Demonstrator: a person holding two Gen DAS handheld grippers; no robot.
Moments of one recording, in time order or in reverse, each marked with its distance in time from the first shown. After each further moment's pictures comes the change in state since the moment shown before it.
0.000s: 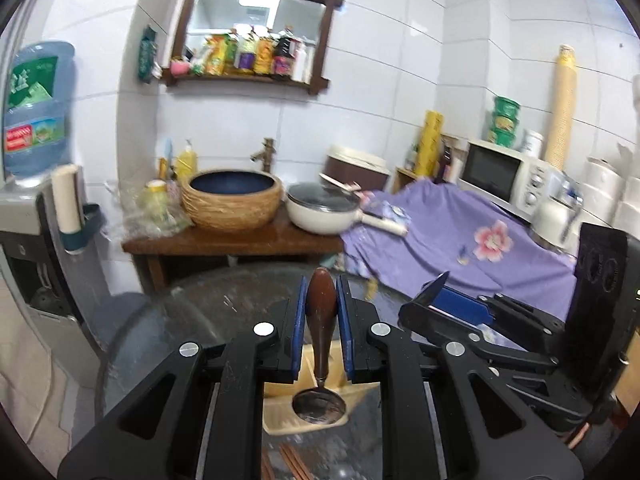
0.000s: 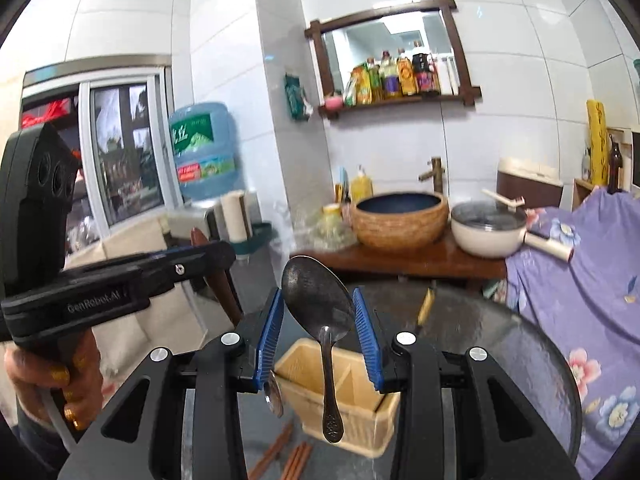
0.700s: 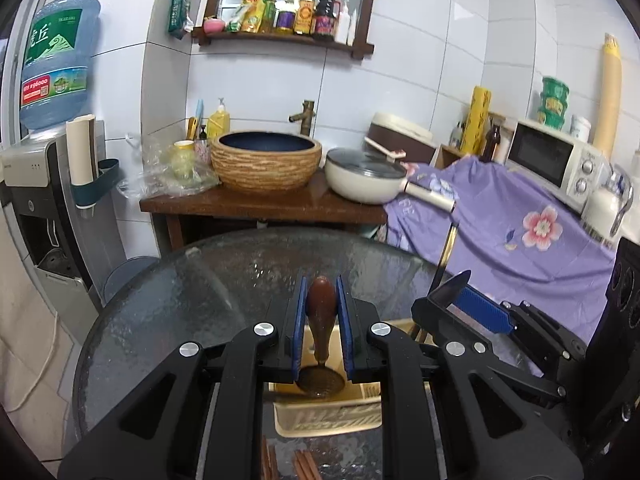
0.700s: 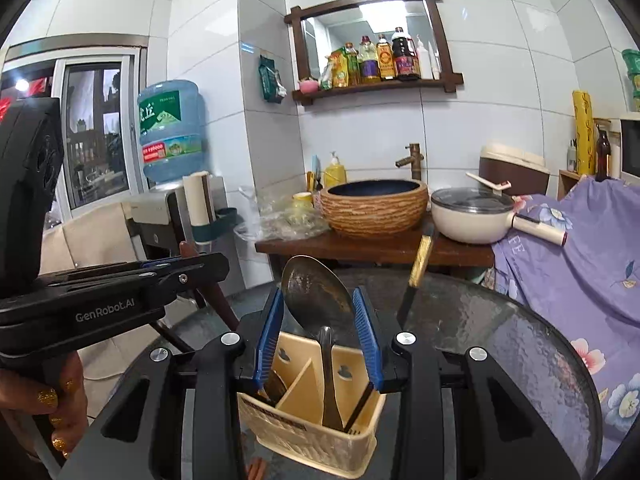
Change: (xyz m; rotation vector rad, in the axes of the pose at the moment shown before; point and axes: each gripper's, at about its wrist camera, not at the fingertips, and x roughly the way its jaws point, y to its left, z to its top) left arm 0.087 0.021 -0.067 -0.052 0.092 0.120; right arm 0.064 -0.022 -0.066 -0.012 0.016 -0.106
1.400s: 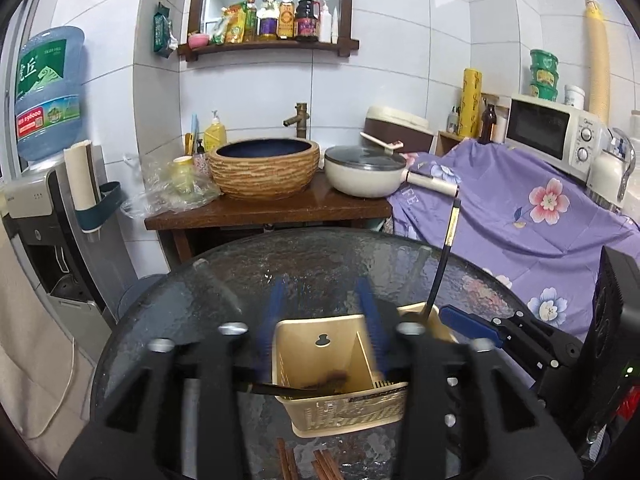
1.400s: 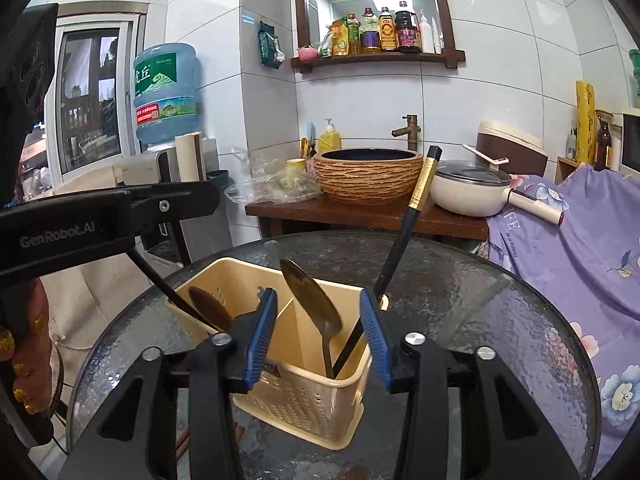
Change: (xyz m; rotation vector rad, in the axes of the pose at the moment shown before) left arm -0.004 -0.012 -0.010 0.099 -0.032 0.034; right arm 0.011 -0.003 -0.036 -0.040 0.088 -0.024
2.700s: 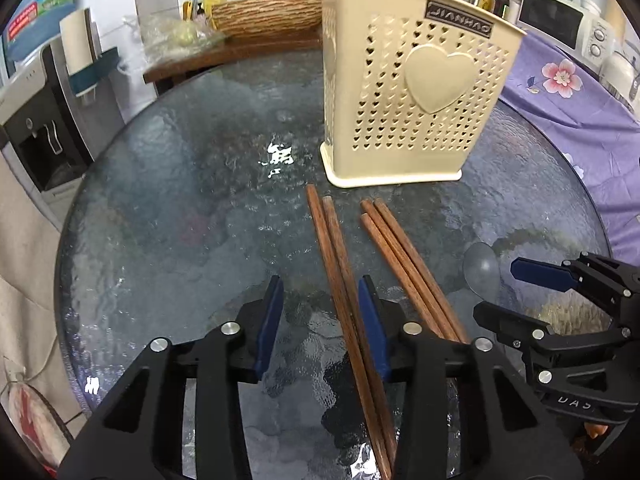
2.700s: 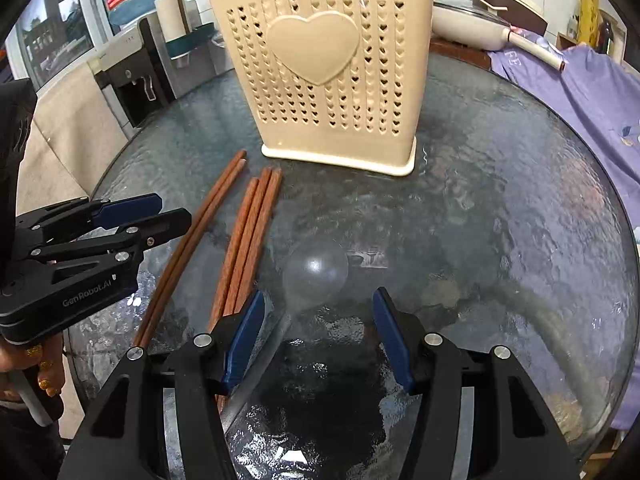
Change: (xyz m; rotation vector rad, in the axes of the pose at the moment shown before) left arm 0.007 0.038 -0.197 0.010 0.449 -0.012; right arm -0.011 0.058 -0.142 0.098 0.536 -0.055
